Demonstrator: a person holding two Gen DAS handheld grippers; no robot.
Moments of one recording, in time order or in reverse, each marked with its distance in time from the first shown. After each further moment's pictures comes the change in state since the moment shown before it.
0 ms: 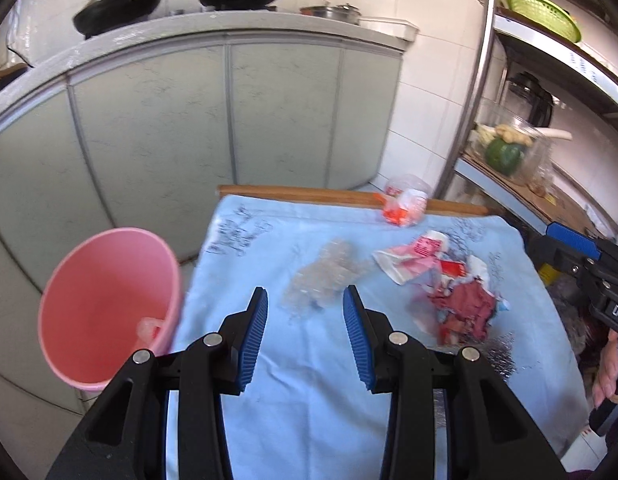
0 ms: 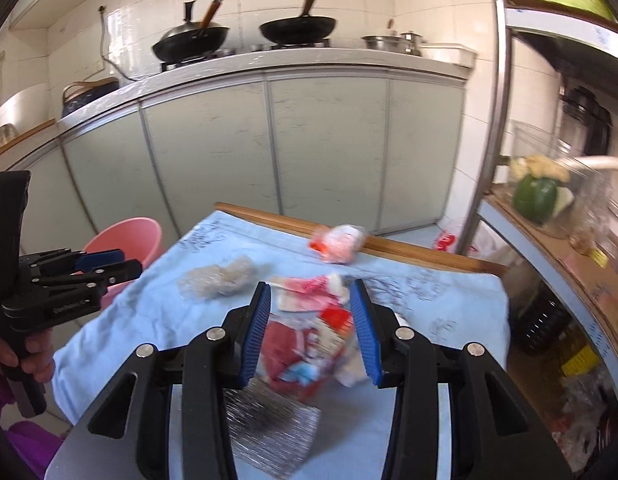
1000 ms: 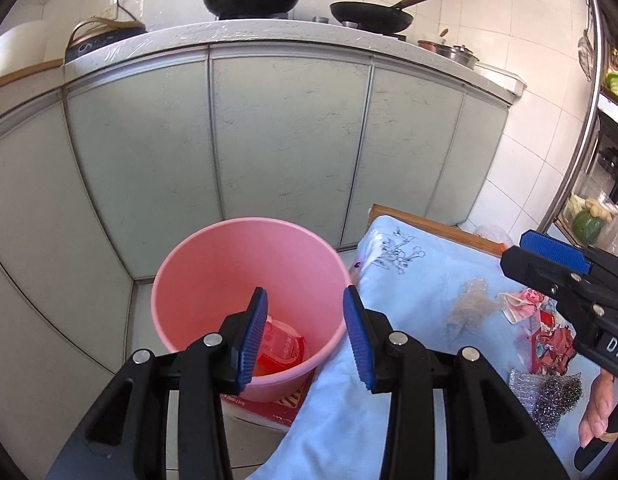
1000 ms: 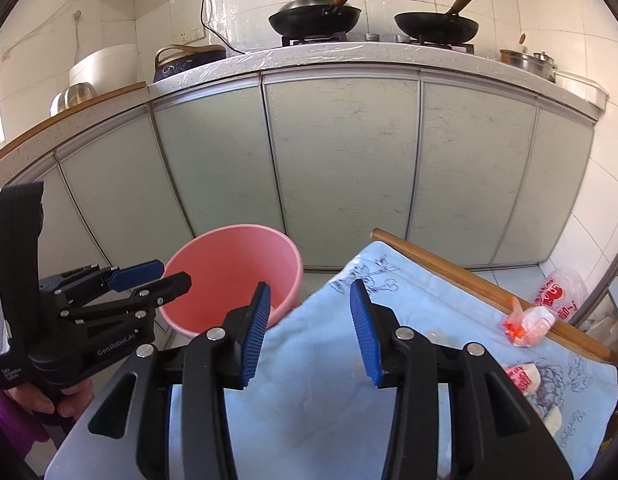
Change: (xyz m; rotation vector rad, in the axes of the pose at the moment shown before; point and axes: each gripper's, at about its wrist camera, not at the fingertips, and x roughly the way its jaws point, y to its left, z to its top) left arm -0.047 0.119 -0.021 -0.231 -0.085 0.285; right arm 0.077 0.169 0.061 -0.189 0.040 0.325
